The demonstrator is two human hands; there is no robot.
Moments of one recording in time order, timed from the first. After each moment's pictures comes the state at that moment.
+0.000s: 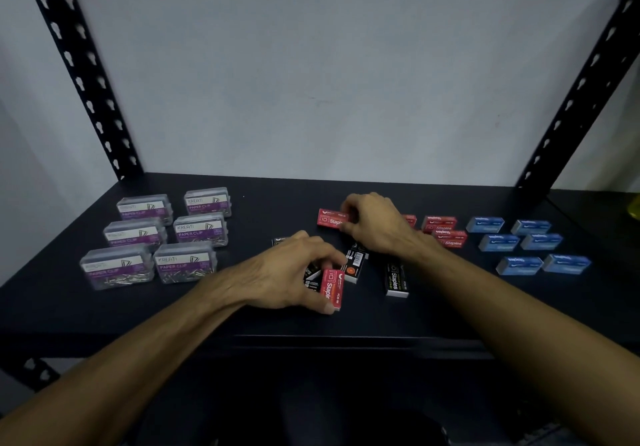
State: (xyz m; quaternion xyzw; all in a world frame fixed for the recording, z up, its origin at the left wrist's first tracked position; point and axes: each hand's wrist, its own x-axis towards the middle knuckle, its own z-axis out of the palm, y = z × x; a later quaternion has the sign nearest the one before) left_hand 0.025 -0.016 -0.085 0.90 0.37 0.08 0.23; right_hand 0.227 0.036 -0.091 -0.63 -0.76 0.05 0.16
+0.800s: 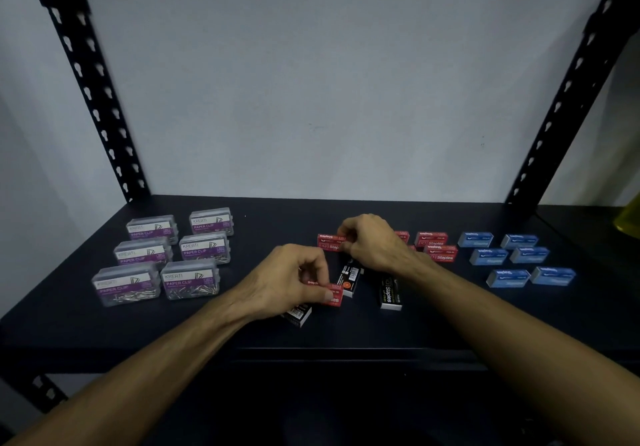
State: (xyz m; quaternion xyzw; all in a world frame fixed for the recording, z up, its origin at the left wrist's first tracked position) left_hand 0.026 -0.028 -0.082 0.82 0.41 0.24 0.33; right_hand 0.228 0.023 -0.084 -0.63 -0.76 0.09 0.17
